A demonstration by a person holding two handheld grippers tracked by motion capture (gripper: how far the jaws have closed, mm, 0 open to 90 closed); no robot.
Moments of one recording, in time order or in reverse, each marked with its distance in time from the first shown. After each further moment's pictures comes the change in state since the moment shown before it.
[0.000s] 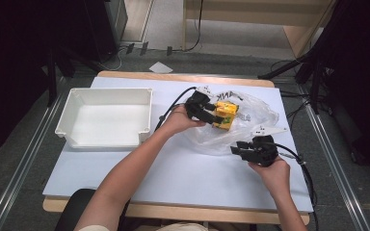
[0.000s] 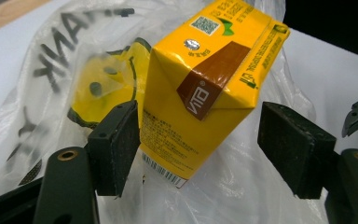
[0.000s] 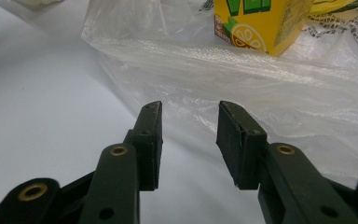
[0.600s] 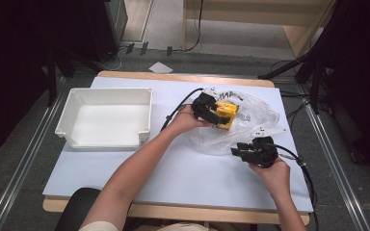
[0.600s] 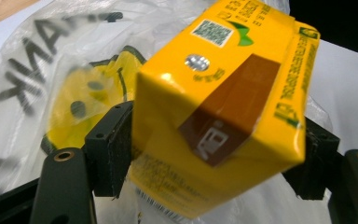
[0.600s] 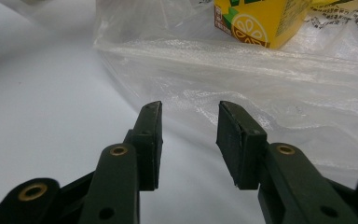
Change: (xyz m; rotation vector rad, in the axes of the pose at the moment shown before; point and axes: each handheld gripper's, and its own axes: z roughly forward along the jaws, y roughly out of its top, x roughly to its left) left arm 0.003 0.003 0.025 -0.013 -0.028 0.022; right arm -0.001 -0.004 0.002 0.011 -0.001 -0.001
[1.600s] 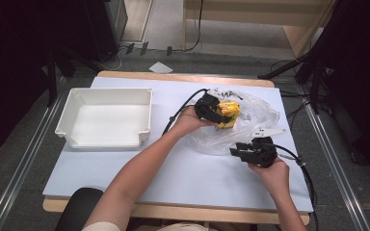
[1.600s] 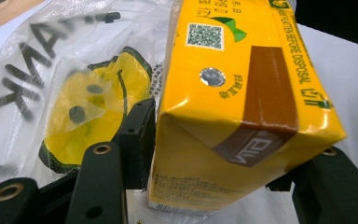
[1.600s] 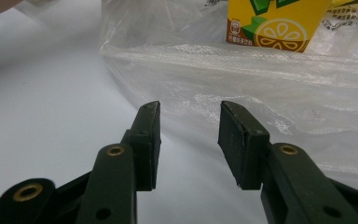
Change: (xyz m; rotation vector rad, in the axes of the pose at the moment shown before) left arm -0.008 0.004 0.005 0.014 0.056 0.008; right arm -0.001 -0.001 0.003 -0.011 0.022 -0.006
